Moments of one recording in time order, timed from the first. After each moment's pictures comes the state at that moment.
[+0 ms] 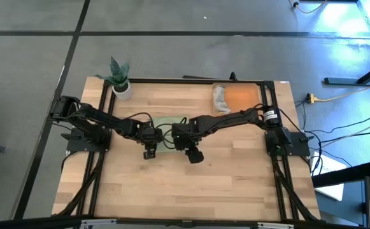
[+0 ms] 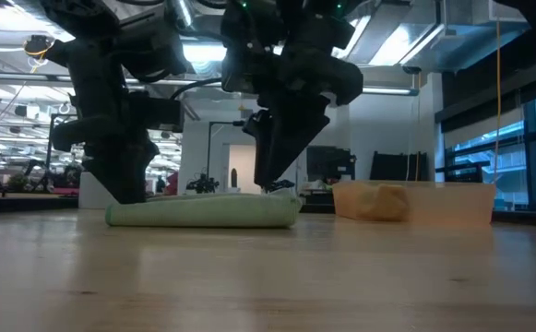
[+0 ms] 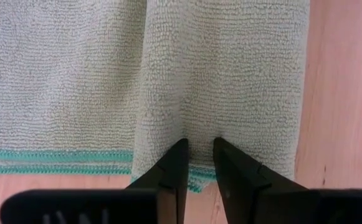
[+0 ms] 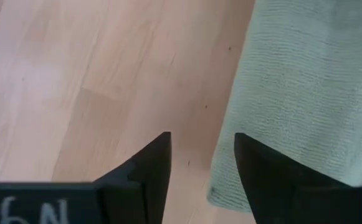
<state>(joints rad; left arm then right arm) -0.07 1.49 0.68 -0.39 -0.11 -0.23 0.04 2.11 1.65 -0.77 -0.21 -0.26</state>
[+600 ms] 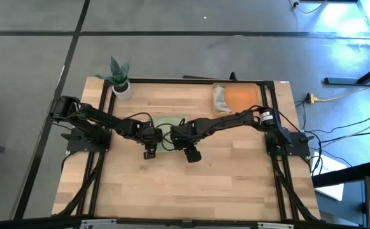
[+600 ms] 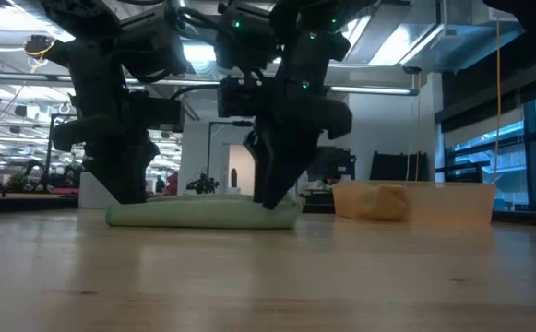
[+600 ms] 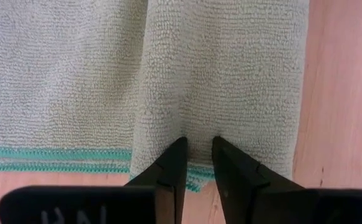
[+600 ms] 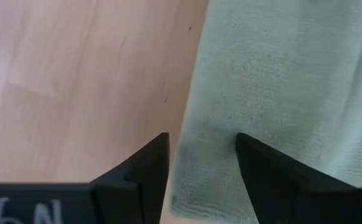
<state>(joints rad) -0.07 1.49 0.68 -0.39 -0.11 -0.23 0.05 2.16 1.65 -0.75 -0.07 -0.25</state>
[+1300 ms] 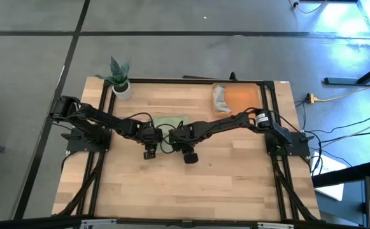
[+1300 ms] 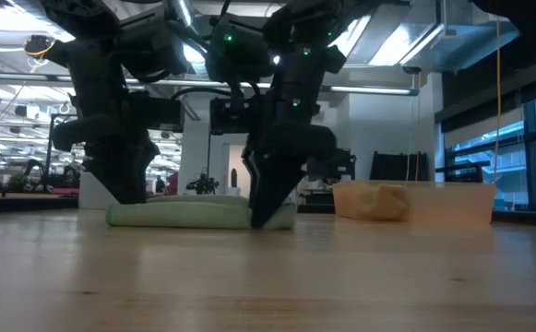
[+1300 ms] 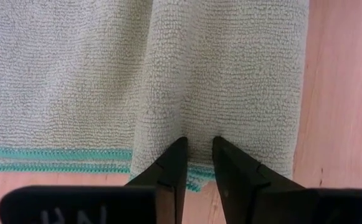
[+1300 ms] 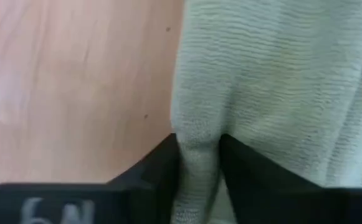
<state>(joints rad) -0.07 1.49 0.68 -0.39 -0.11 -0.23 0.06 2.23 1.65 -0.70 -0.01 -0.16</state>
